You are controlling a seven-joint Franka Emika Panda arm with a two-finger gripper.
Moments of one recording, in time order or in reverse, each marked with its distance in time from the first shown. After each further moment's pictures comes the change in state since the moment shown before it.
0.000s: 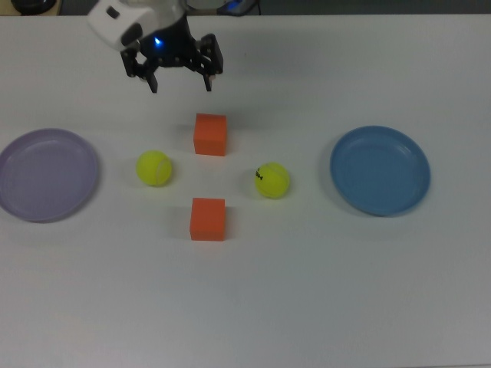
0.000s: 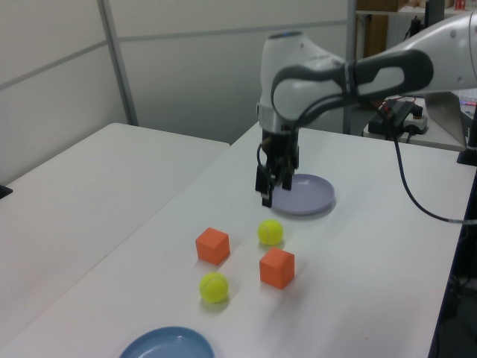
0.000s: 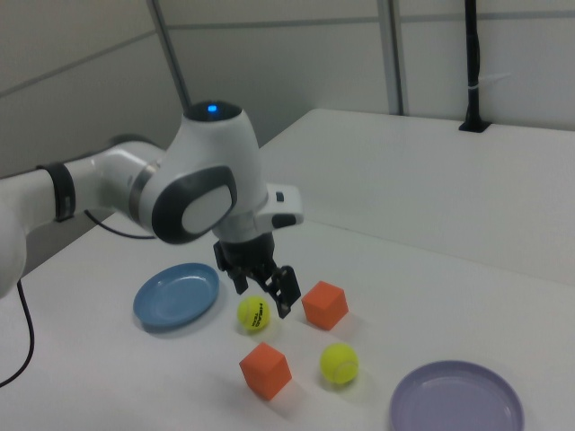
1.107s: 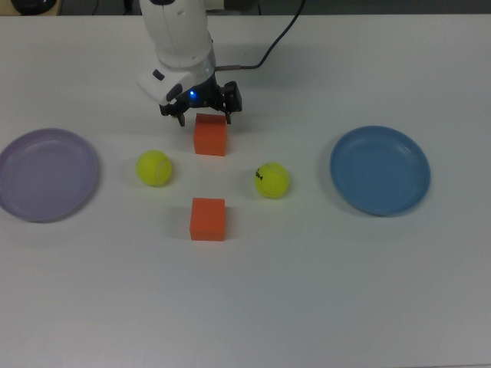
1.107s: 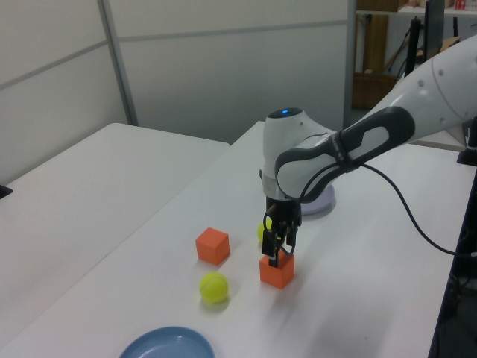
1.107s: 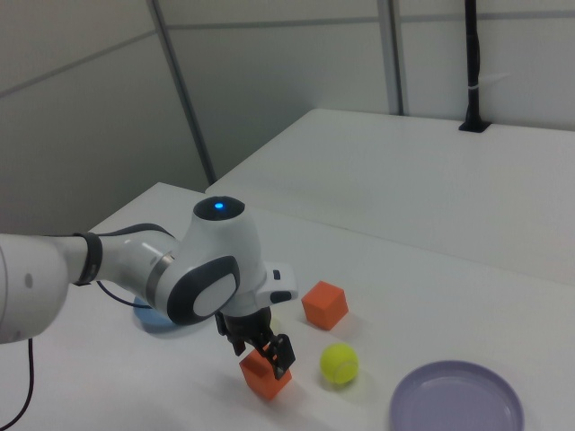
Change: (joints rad) arm 0.017 0.083 0.046 -0.244 0.000 0.293 -0.004
